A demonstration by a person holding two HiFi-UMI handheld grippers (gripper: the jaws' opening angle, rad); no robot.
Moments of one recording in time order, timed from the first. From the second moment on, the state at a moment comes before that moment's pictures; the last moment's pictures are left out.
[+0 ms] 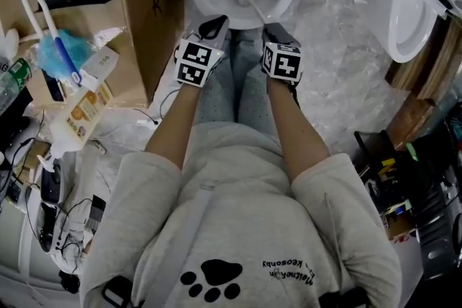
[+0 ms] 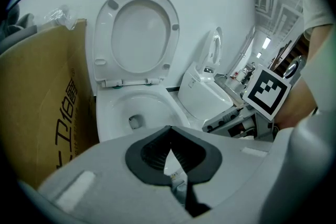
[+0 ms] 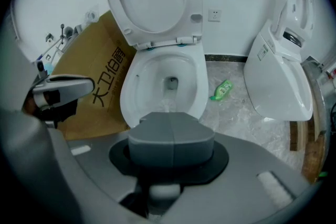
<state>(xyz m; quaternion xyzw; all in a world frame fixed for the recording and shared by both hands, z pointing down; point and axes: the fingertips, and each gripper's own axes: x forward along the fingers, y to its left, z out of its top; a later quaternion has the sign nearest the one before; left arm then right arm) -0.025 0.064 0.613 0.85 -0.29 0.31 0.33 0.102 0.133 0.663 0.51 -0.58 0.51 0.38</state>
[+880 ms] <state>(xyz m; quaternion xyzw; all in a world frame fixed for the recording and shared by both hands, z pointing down) -0.018 0.058 0.468 0.84 -0.30 0.26 0.37 0.121 0.051 0.456 0.50 -0.67 0.40 0.38</state>
